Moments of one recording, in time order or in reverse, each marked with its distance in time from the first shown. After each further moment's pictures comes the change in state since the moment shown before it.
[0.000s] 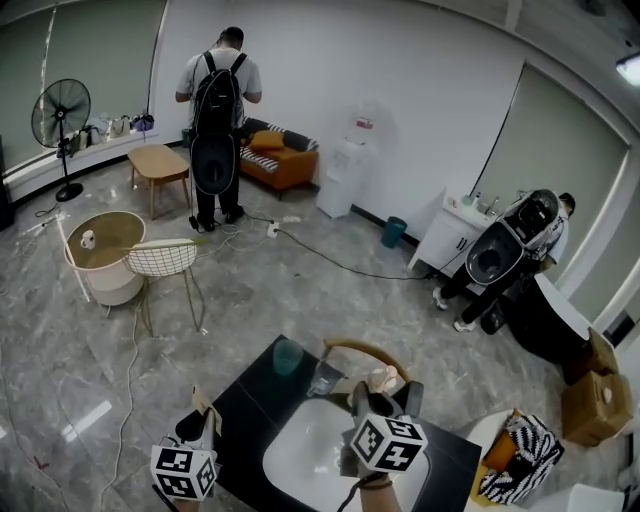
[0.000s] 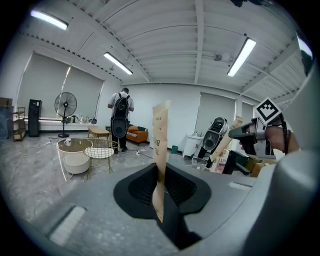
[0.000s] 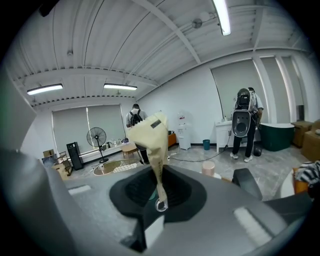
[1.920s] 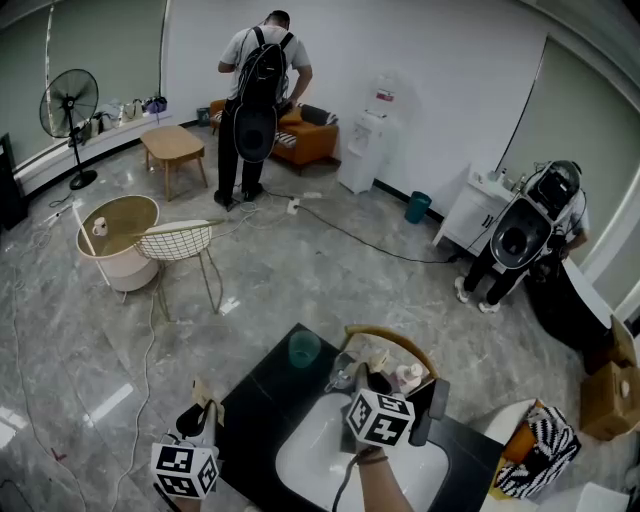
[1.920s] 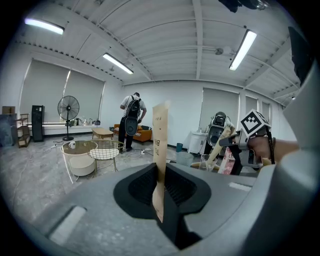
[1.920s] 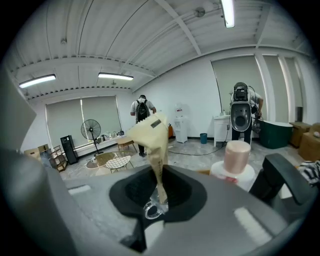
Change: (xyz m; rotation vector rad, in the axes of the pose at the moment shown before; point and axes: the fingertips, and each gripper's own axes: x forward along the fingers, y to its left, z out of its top) left arm 0.020 0.023 -0.003 0.035 0.019 0.057; right arm 0.096 -0.016 -0.046 -0.013 0.082 -0.047
